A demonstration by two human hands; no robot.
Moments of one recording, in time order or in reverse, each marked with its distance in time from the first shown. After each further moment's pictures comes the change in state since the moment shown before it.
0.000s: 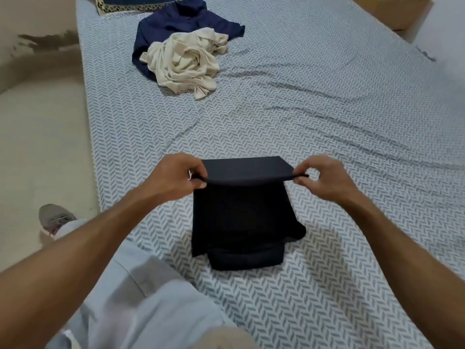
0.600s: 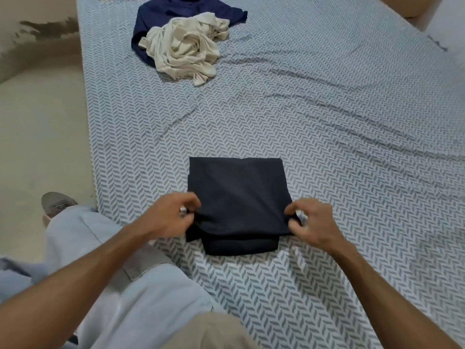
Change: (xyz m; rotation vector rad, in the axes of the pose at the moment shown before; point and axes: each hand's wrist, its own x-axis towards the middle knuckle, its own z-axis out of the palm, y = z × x) left_hand -0.071 -0.042 0.078 0.037 -0.144 -0.064; right_hand -0.101 0.025 0.072 -0.020 -0.041 0.024
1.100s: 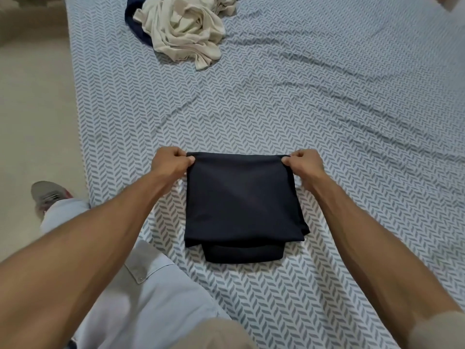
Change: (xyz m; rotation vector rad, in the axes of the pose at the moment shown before) left_hand 0.112 -0.020 -0.020 -0.541 0.316 -0.645; right_hand 0.165 0.000 0.017 0.398 0.046 0.758
